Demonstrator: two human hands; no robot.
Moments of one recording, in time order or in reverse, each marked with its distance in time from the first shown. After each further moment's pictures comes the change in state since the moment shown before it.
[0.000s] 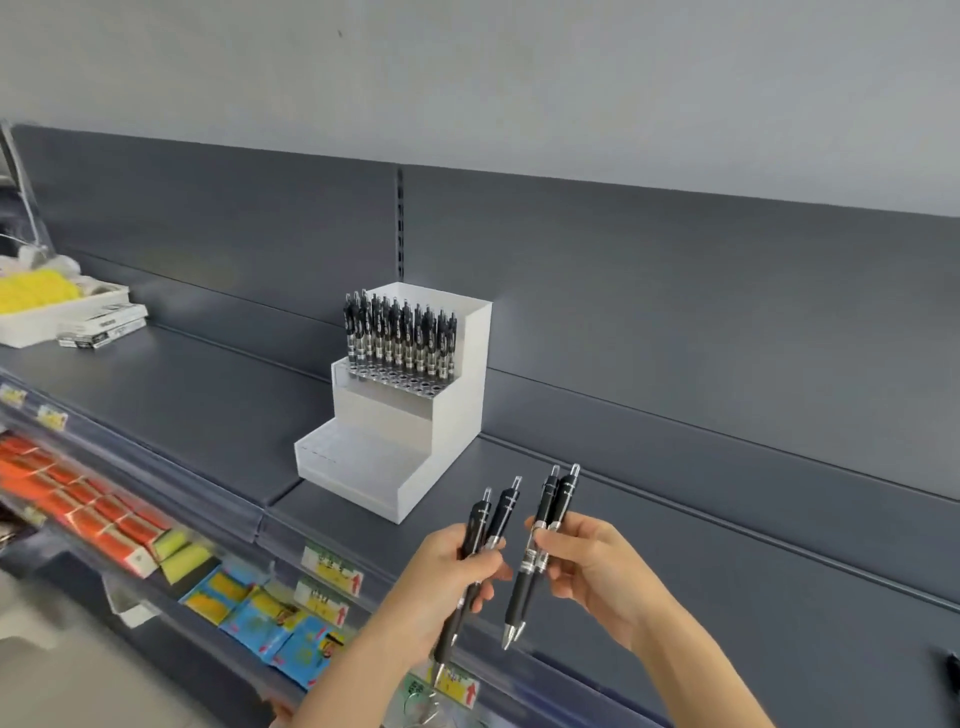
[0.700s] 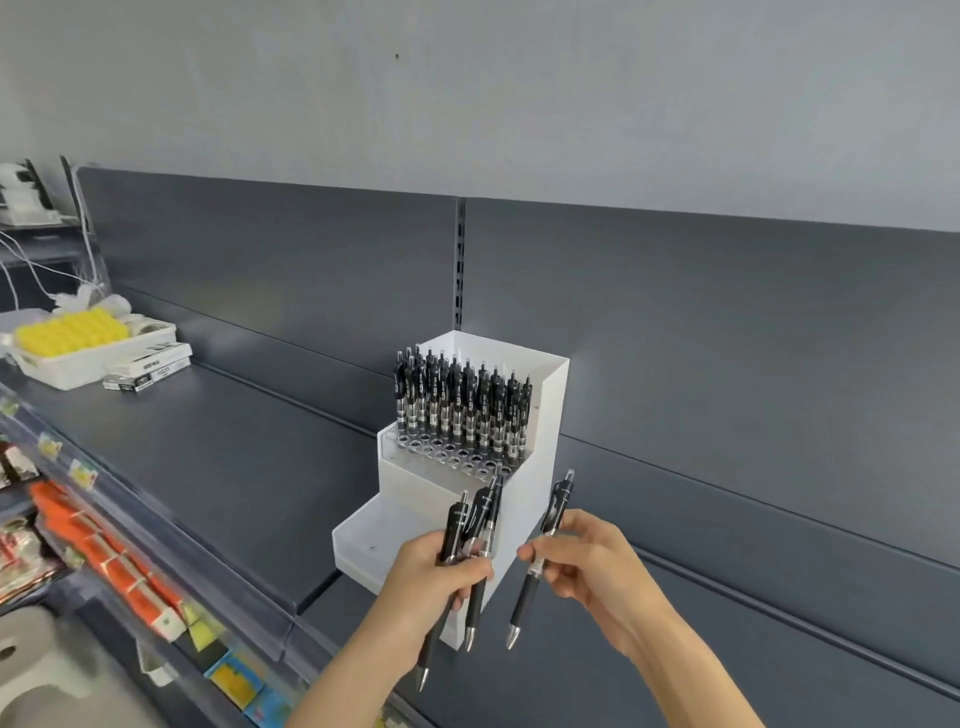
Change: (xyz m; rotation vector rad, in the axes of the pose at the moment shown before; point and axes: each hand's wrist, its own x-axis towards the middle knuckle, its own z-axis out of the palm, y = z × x) left_hand 0.105 0.035 -0.101 0.011 0.213 0.083; right_hand 0.143 -0.046 0.053 -0.039 0.000 -0.073
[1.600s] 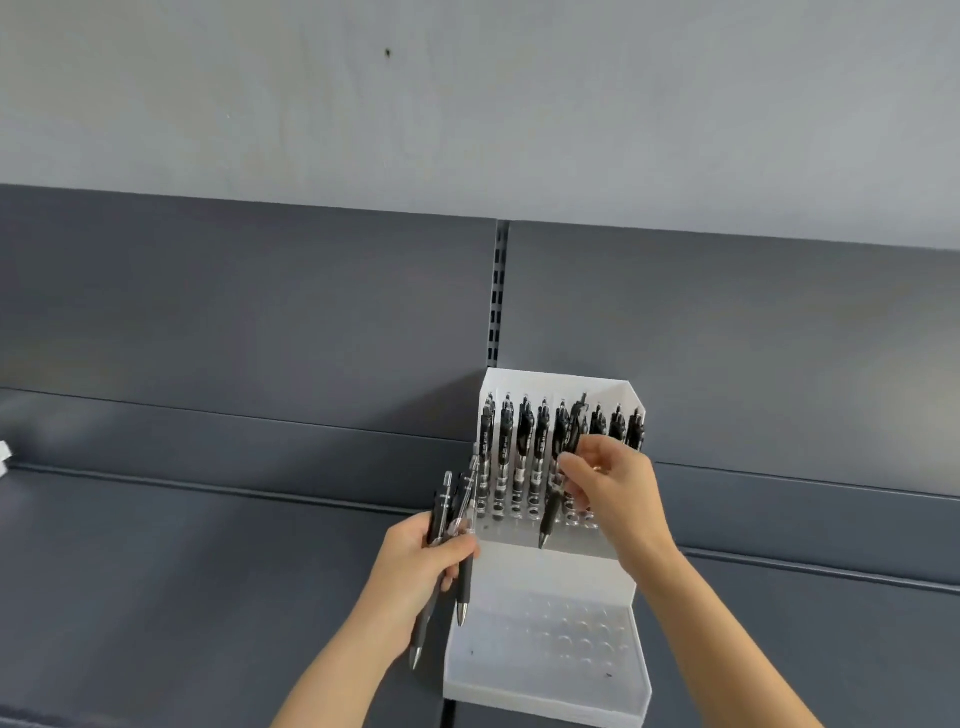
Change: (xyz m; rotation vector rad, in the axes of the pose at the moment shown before) left_hand 0.136 0.024 -0.179 0.034 -0.314 0.114; right_hand 0.112 -0.044 0.153 -0.389 0.757 -0.375
